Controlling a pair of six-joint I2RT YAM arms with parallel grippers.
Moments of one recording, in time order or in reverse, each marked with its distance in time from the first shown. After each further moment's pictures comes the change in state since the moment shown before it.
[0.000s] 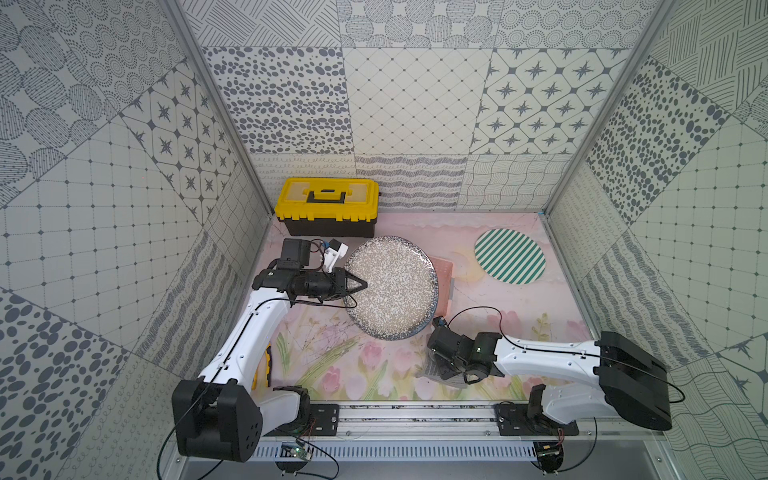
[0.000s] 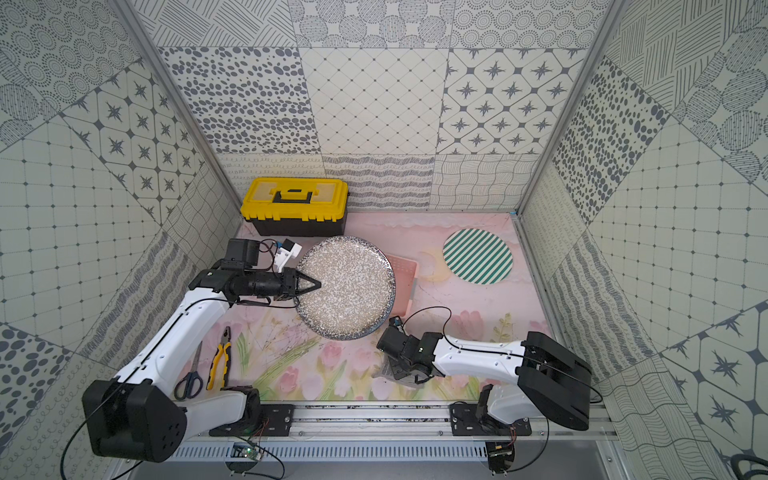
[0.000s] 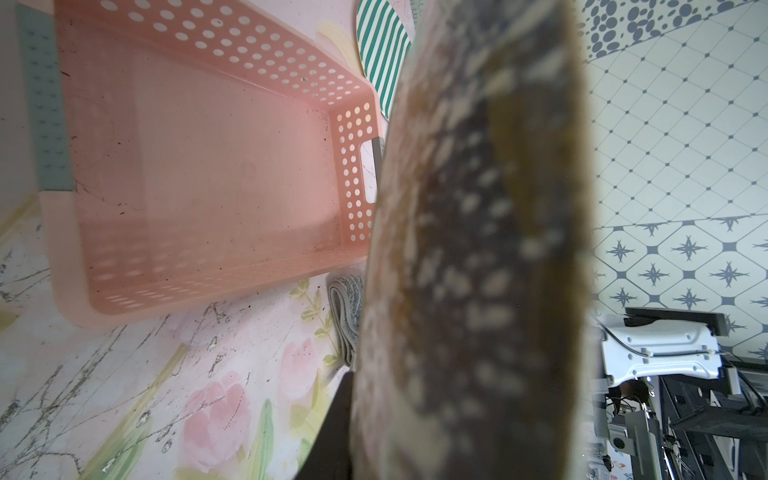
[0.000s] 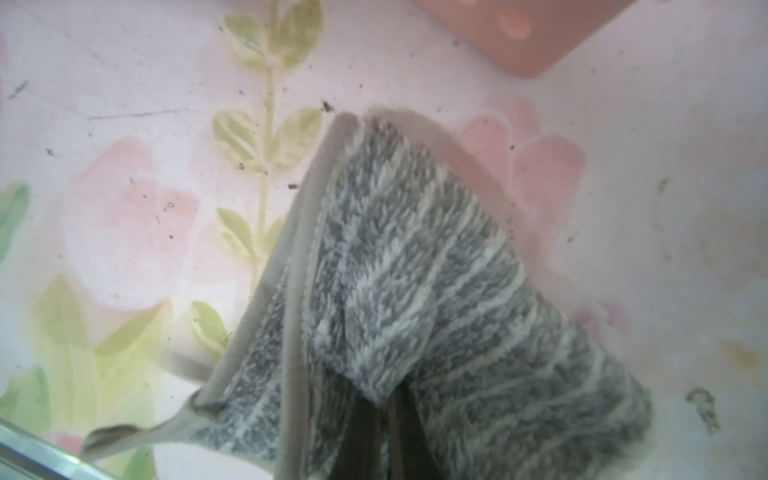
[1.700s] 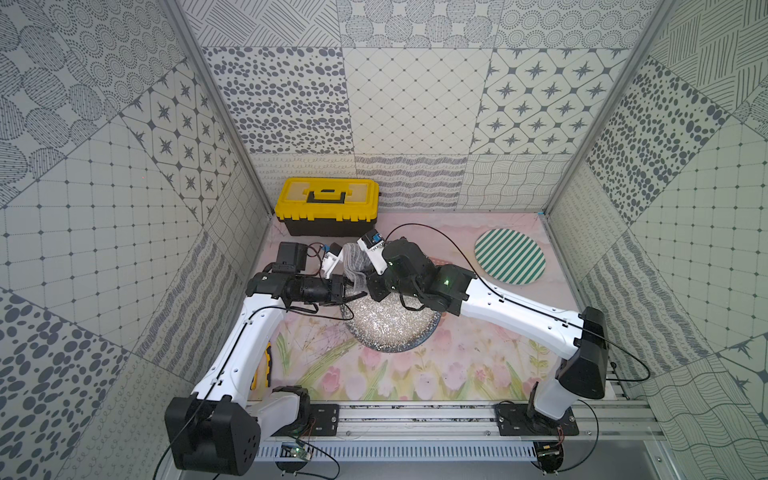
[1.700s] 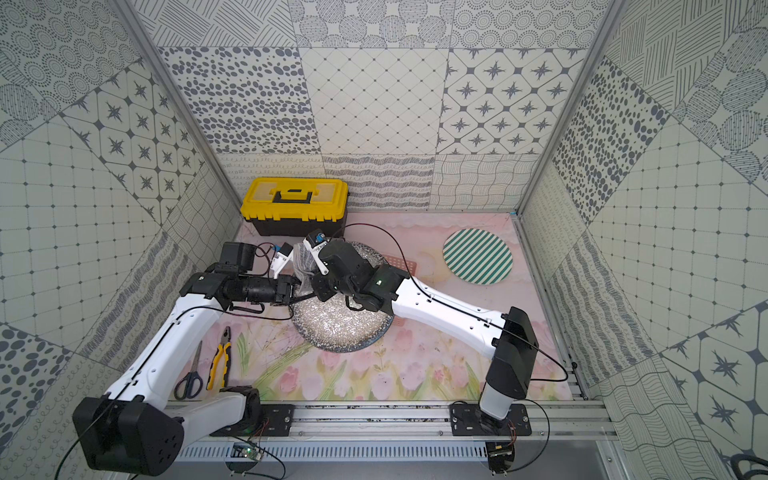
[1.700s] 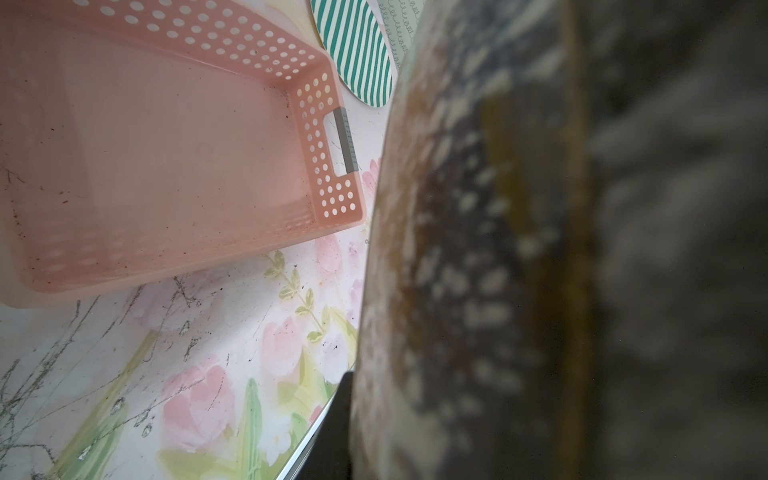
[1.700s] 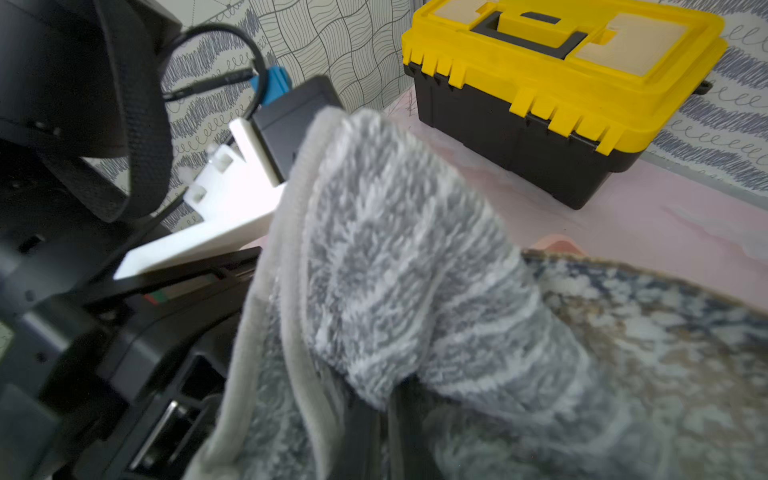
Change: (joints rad) left arm 0.001 -0.060 0.016 -0.129 0.076 0.139; right arm -0.080 0.346 0.959 0.090 -0.095 -0.431
